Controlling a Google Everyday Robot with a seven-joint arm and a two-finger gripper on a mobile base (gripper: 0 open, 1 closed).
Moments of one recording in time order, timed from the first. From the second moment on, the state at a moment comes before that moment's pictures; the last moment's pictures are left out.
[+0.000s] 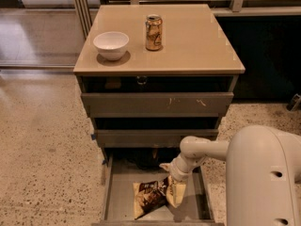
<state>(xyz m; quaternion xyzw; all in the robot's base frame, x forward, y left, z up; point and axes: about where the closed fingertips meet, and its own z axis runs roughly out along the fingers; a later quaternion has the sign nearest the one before) 0.517 -0.084 0.323 -0.78 0.58 0.20 0.12</state>
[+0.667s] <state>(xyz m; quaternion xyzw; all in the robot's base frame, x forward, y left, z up) 0.526 -0.061 0.265 -0.82 0.55 0.11 0.09</state>
